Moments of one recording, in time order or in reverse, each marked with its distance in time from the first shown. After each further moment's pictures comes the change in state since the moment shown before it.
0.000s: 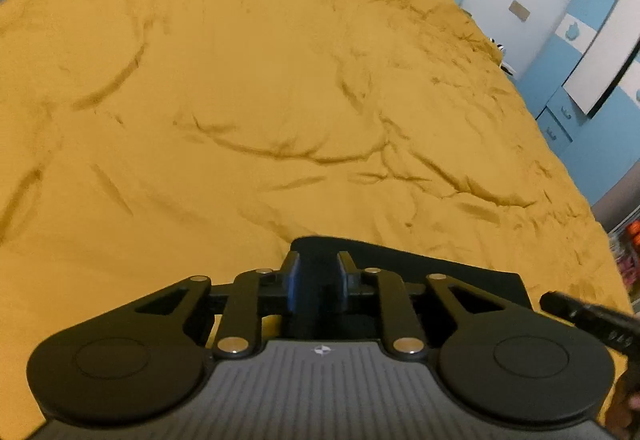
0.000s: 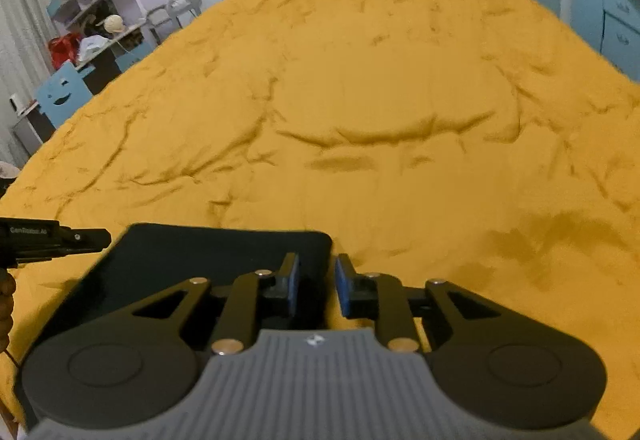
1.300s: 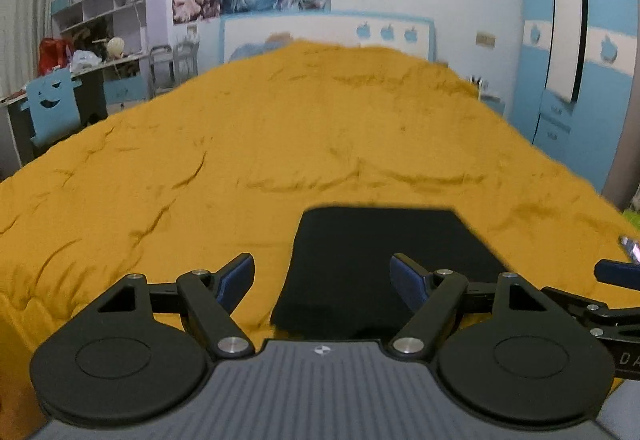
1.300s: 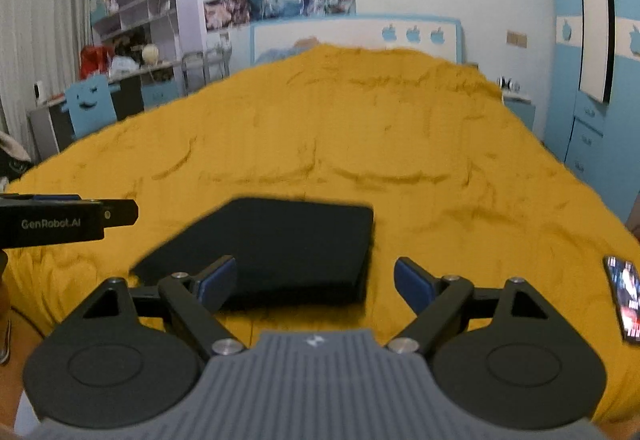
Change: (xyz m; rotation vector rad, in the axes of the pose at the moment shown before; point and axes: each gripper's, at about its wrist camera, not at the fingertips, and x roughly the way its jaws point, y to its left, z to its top) left arm -0.173 -0.067 -0.138 0.253 -0.291 0.178; right arm -0.221 0.103 -0.162 -0.173 -0.216 -0.109
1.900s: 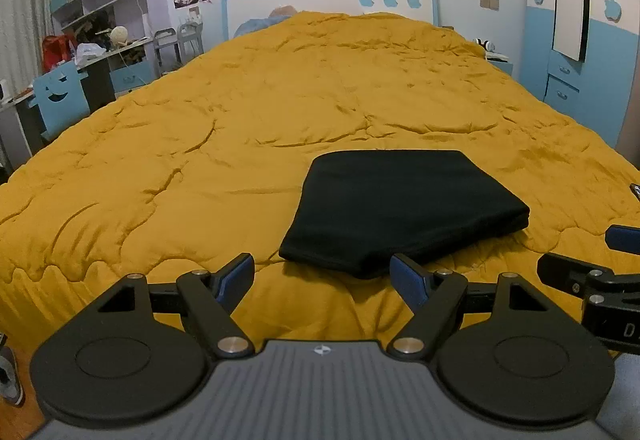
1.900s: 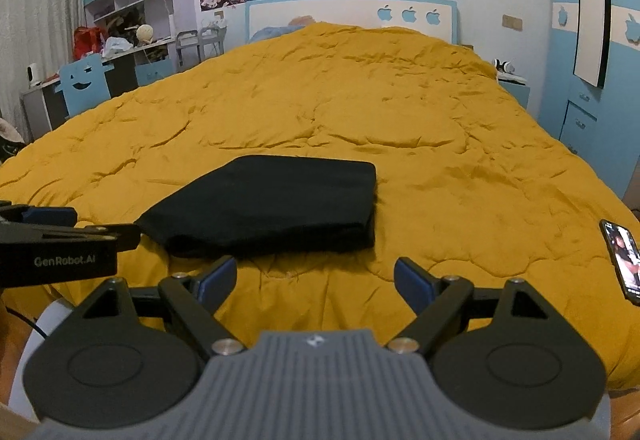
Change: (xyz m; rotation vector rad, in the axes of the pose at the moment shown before) left arm -0.012 -0.005 -0.039 0.043 0.065 0.044; right arm -0.002 0.010 -0.022 -0.006 0.027 -0.022
